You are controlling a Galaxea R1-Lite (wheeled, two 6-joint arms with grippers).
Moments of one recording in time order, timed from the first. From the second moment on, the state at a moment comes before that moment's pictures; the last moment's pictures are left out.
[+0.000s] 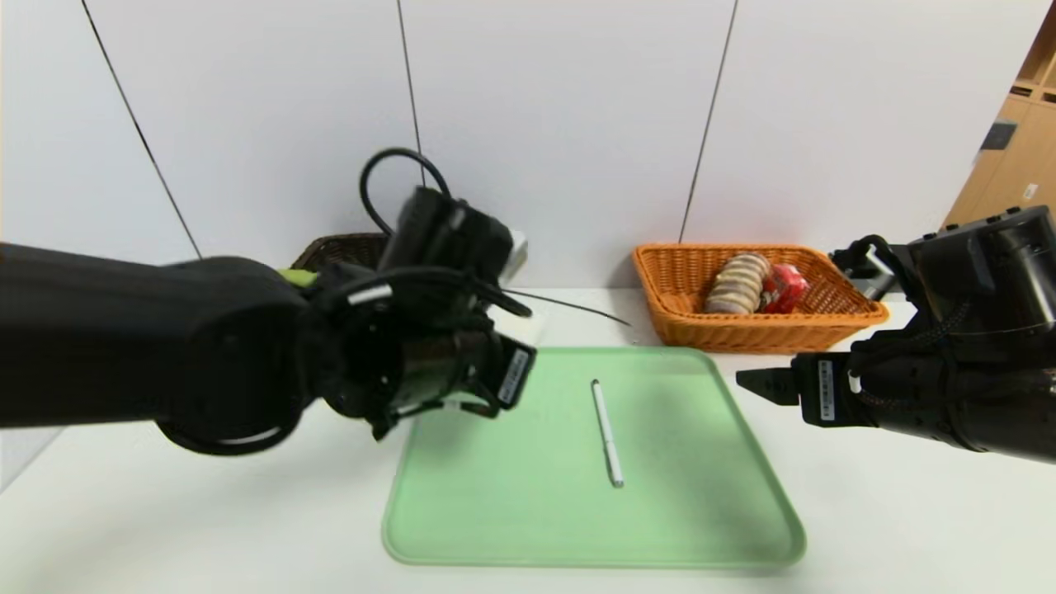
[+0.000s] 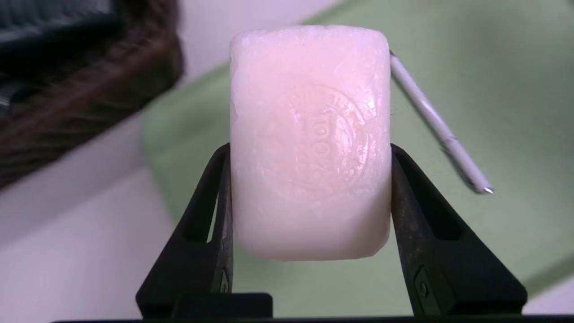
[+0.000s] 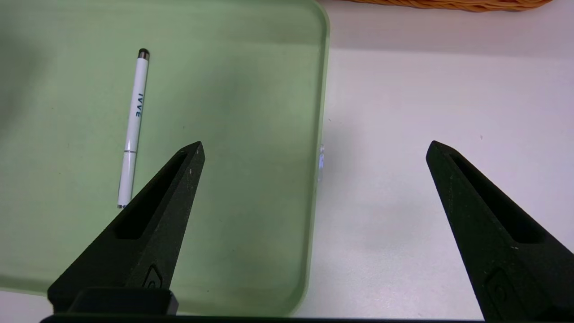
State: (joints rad) left arm -0.77 1.78 -1.25 0.05 0.29 -0.08; right arm 0.46 1.44 -0.87 0.09 -0.25 0.27
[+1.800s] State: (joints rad) left arm -0.19 1.97 -1.41 -0.24 0.13 0.10; right arm 0.53 1.52 -0.82 -0.20 -0.20 0.25
